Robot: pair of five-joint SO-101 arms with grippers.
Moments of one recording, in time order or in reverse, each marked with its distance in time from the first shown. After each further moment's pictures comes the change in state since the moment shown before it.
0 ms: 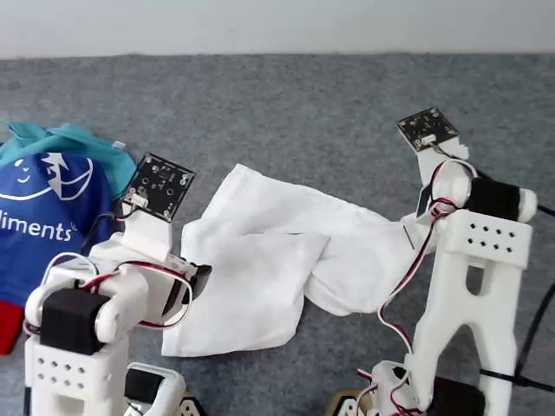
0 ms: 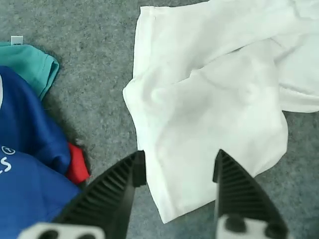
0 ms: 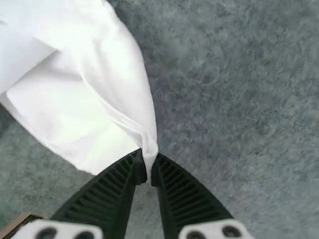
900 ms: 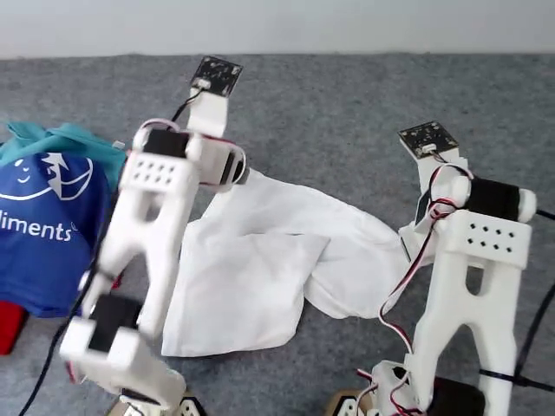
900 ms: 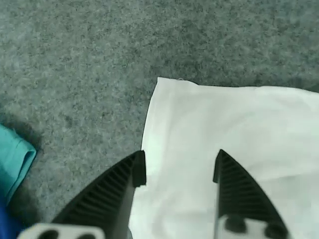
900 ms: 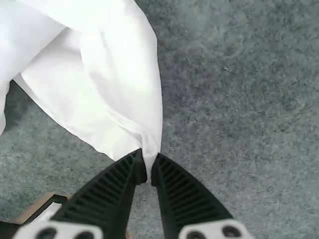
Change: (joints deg) left arm 0.0 68.3 -33.9 -27.0 4.4; right arm -0.5 0.0 0.4 5.3 -3.4
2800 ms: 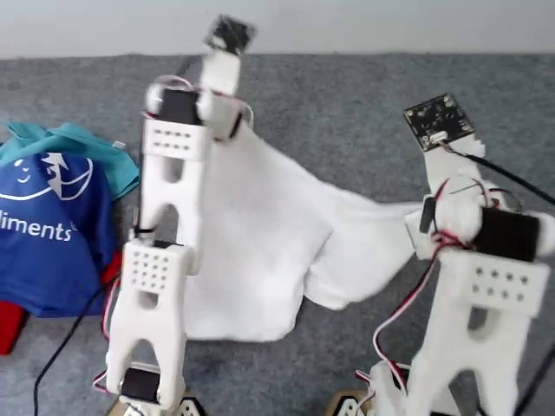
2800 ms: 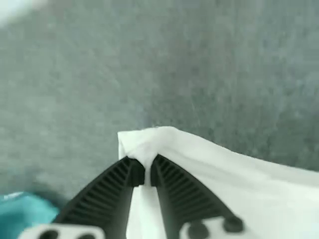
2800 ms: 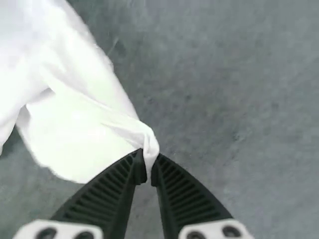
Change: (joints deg) left arm -1.1 39.6 -77.2 27.0 -4.2; right arm -1.8 -11.5 -10.1 0.4 0.9
